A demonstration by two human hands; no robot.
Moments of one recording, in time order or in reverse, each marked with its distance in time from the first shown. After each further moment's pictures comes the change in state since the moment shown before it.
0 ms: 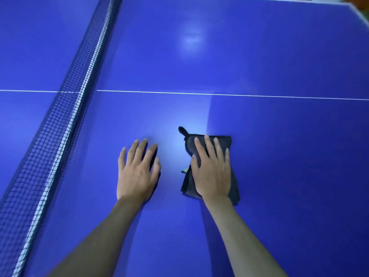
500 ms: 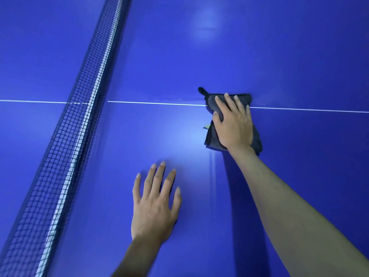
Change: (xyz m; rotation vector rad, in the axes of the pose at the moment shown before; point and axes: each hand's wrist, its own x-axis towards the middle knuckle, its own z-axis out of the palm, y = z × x) left_hand 0.009 -0.006 0.007 0.094 -0.043 0.013; right_hand 0.216 -0.007 0.025 0.041 0.050 -0.060
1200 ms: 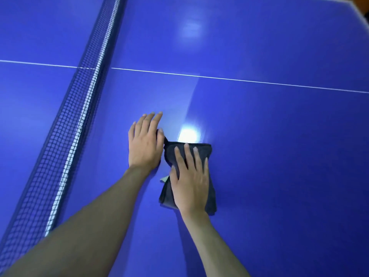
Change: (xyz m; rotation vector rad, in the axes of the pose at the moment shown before) left_hand -0.014 -0.016 -0.023 -0.346 0.164 -0.024; right_hand -0.322 -0.104 -0.035 -0.006 -0.060 0.036
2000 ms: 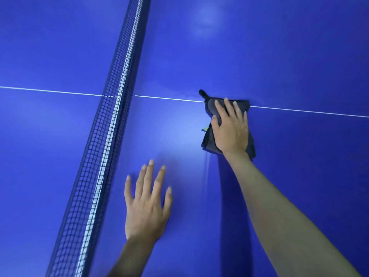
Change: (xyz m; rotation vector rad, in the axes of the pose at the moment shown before) left_hand -0.014 -0.077 -0.021 0.358 -0.172 -0.051; right_hand 0.297 0.005 0.031 0.011 0.055 0.015
